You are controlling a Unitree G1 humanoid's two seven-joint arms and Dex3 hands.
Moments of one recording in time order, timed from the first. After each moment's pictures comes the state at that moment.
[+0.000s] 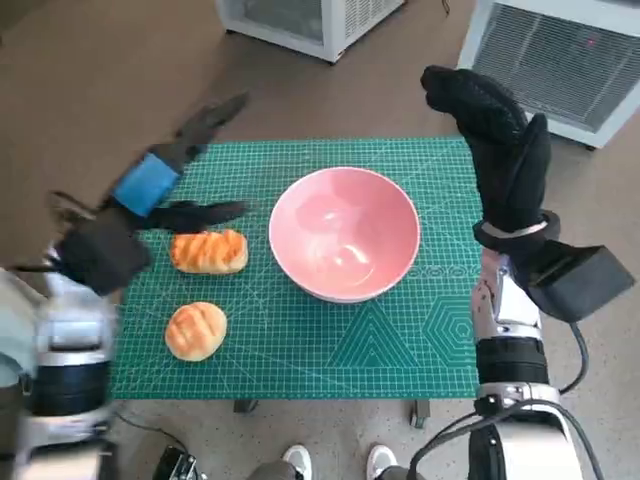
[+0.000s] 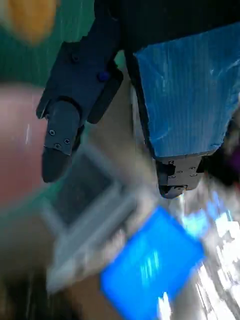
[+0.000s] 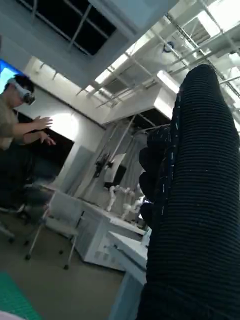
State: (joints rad) left arm -0.61 0.59 0.07 0.16 0.24 0.10 -0.48; right arm -0.84 -0.11 -0.20 0.75 0.24 -0.81 0.47
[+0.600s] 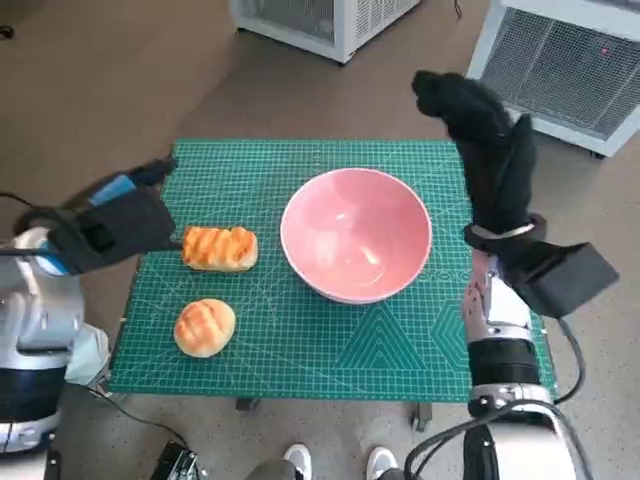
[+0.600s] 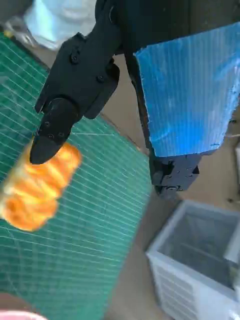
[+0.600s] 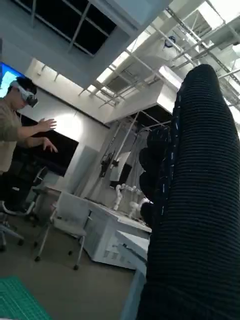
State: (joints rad) left arm -0.60 0.73 -0.14 0.16 0.48 0.45 -0.58; right arm -0.84 -0.09 -0.18 0.77 0.24 -0.79 0.44
